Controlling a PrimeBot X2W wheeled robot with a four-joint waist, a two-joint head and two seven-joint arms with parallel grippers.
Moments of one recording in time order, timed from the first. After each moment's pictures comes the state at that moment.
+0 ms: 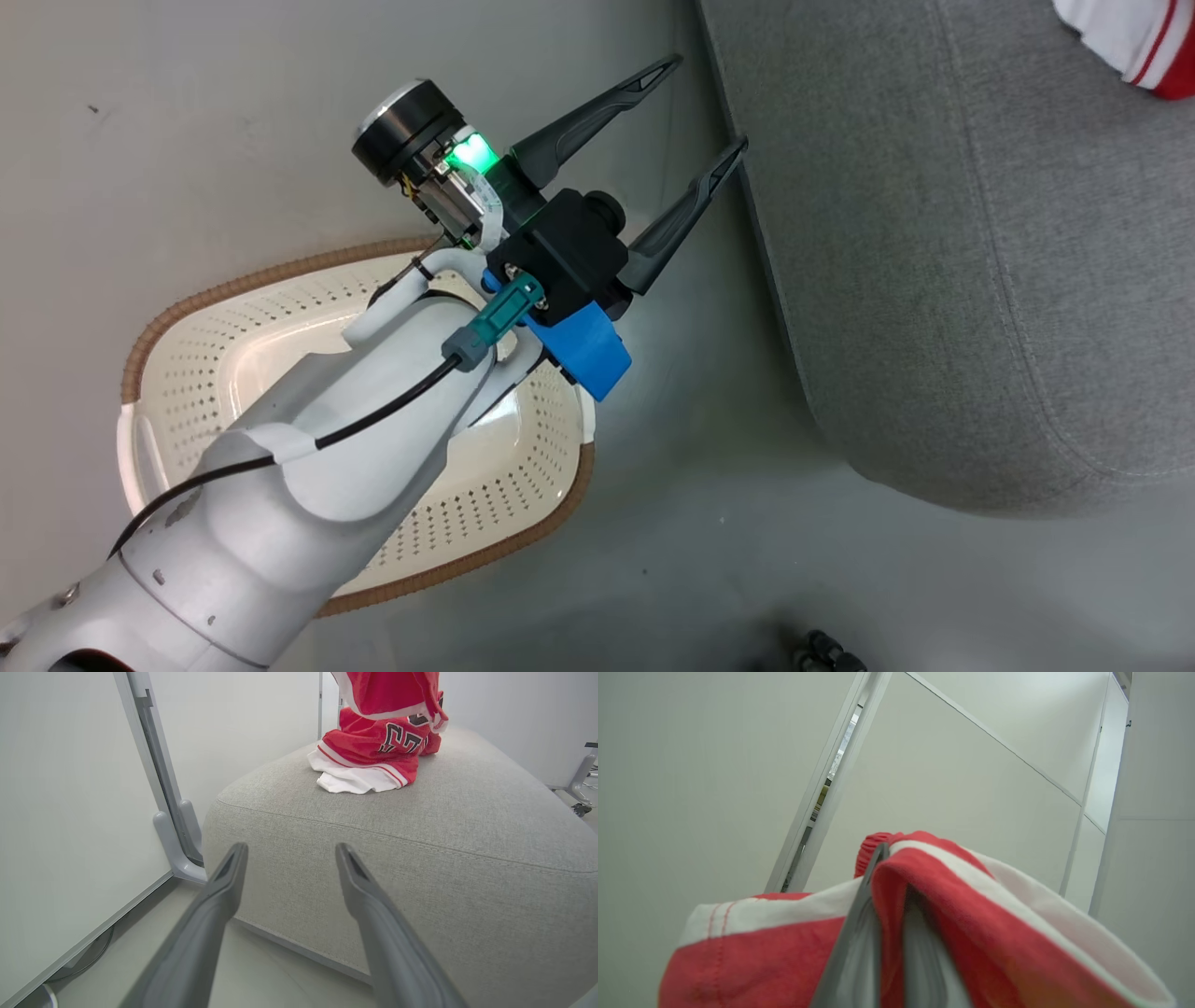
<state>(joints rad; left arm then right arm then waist) -0.93 0.25 -0.87 0.35 -0.26 -0.11 -0.22 -1.03 -0.47 -0.37 0.08 0.19 0.13 -0.26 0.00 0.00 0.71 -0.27</state>
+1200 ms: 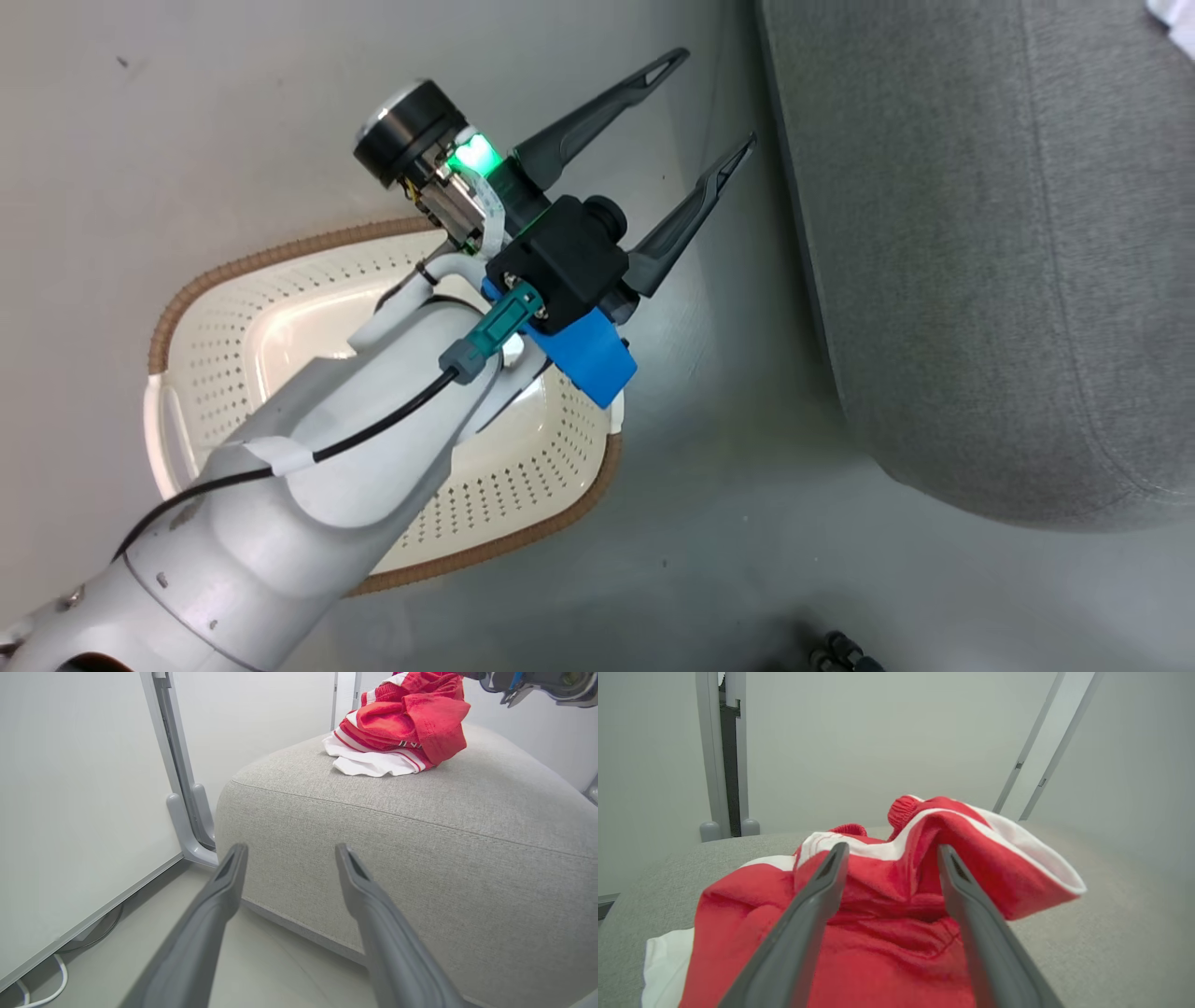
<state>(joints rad) -0.95 0.26 -0.89 0.32 -0.28 -0.09 -0.23 -0.84 -0.40 -0.47 0.52 0.17 0.13 -0.26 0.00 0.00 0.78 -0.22</state>
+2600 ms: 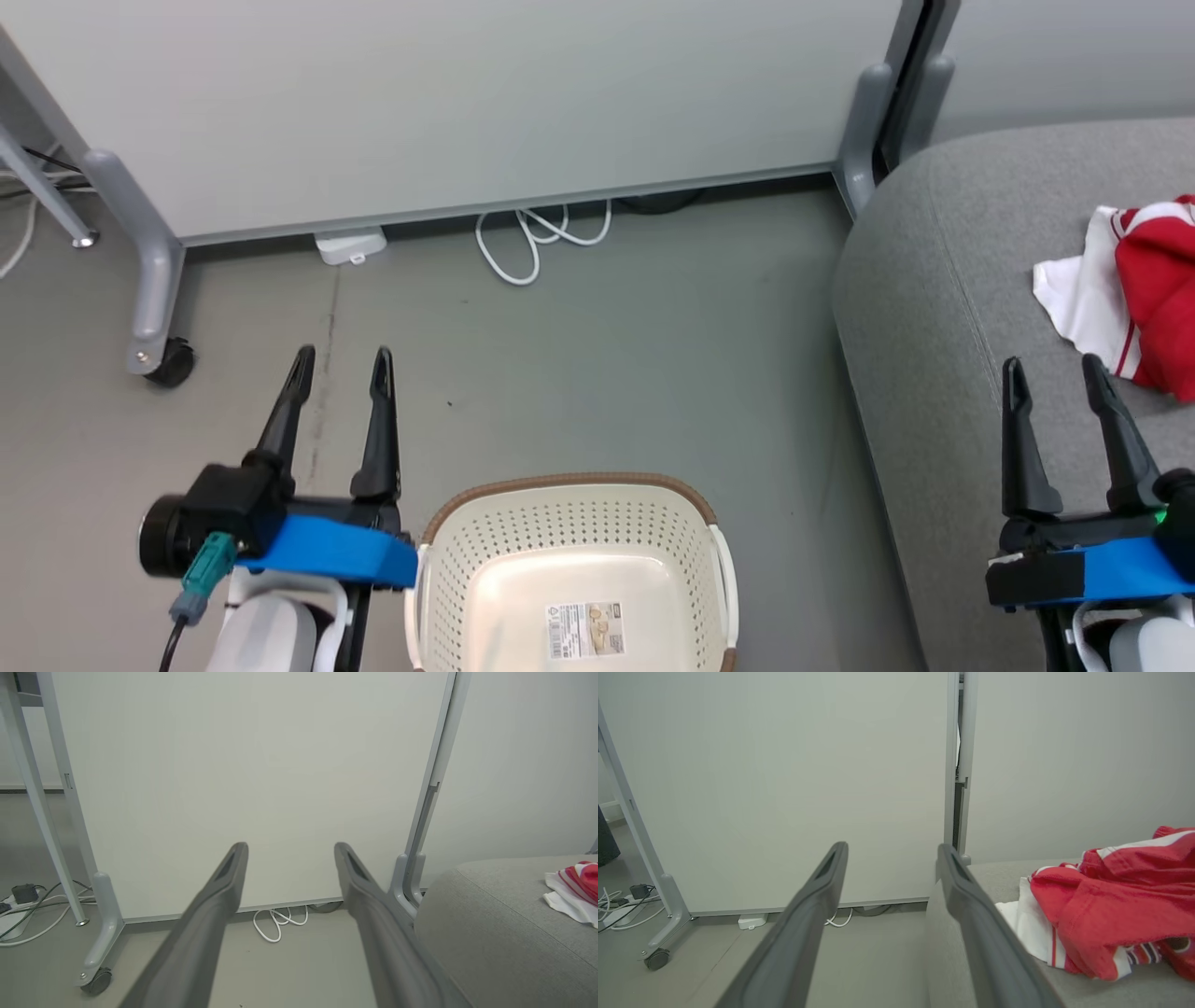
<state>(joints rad) -0.21 0.12 -0.16 0.24 -0.24 -0.07 -0.26 -0.10 -0.09 -0.12 0.08 0.14 0.13 -0.26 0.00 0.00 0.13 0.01</state>
